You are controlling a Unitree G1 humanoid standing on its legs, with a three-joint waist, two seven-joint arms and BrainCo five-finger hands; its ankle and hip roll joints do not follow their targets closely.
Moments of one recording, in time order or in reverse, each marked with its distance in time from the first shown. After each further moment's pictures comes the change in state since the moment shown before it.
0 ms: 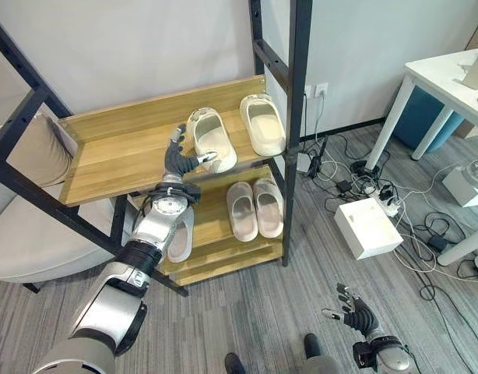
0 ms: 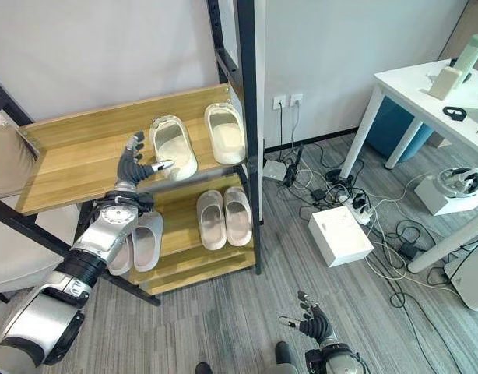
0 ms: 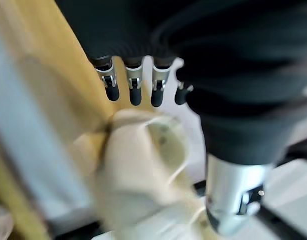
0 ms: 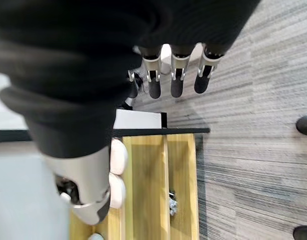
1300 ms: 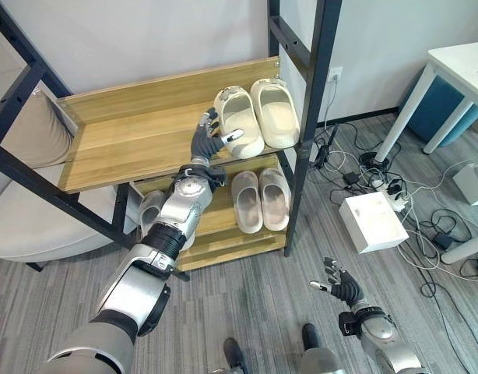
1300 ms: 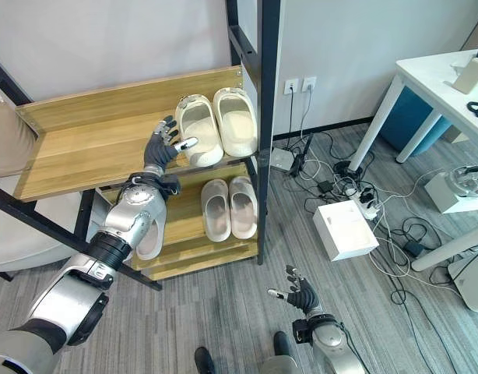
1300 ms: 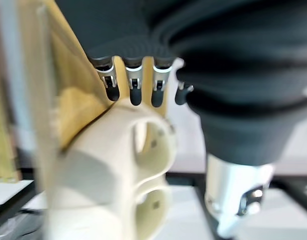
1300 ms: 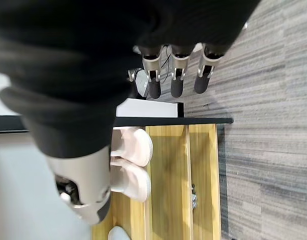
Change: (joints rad) left arm -0.071 -0.082 0.032 -0.167 -0.270 -0.013 -0.041; right arm -0.106 0.040 -0.004 -0.007 0.051 0.021 -0.007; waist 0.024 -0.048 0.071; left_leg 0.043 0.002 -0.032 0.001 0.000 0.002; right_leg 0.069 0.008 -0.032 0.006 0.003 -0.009
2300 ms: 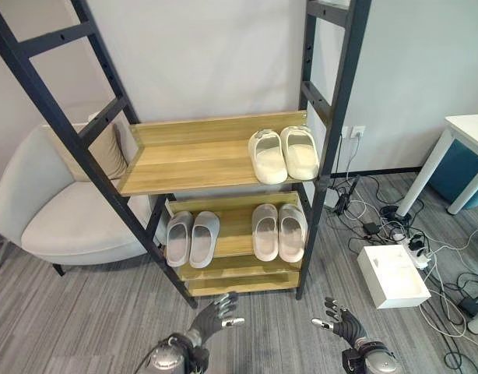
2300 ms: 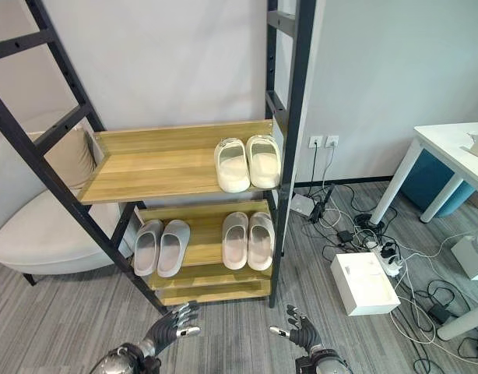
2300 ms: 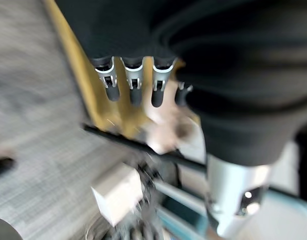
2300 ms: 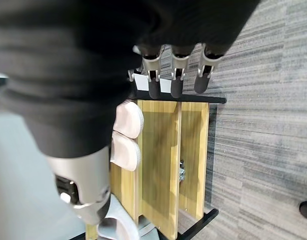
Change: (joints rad) left arm 0.990 -0.023 -0.073 -0.044 0.151 0.051 -0.516; right arm 0.087 0.044 -0.005 0.154 0.006 0.001 0.079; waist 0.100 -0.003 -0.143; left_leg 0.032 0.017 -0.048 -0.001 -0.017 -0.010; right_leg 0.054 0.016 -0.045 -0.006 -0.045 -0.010
